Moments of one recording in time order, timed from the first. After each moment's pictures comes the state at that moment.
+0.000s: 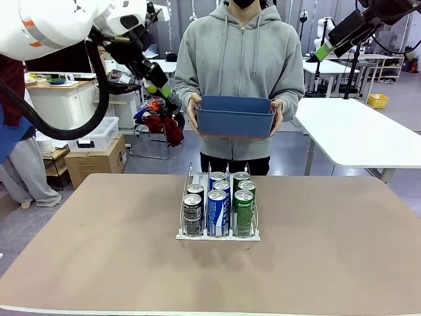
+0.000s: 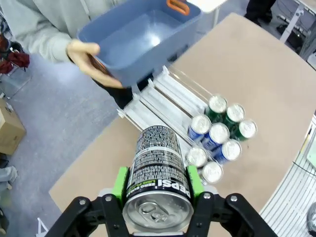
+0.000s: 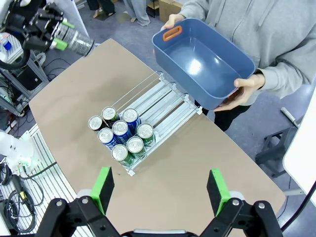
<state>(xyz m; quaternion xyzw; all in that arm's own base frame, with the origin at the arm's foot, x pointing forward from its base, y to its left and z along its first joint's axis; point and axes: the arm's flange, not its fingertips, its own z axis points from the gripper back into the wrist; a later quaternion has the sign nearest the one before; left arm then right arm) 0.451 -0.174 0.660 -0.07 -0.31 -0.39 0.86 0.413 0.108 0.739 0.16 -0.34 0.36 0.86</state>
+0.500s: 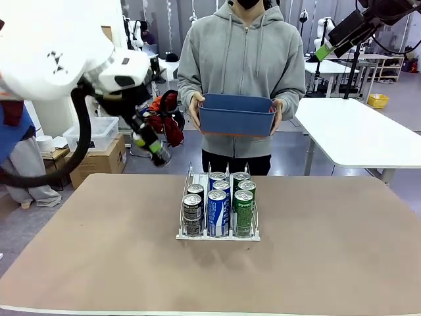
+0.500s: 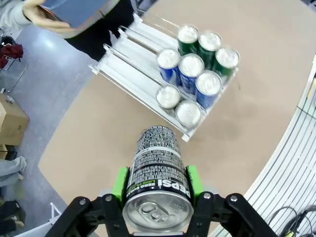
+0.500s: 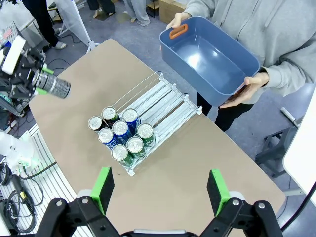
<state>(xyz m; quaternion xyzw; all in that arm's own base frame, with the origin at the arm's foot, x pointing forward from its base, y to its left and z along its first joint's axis) 0.350 -0.183 0.584 -0.01 -0.26 -0.45 0.85 0.413 0.108 0.739 0.16 -0.34 0.36 0.86</state>
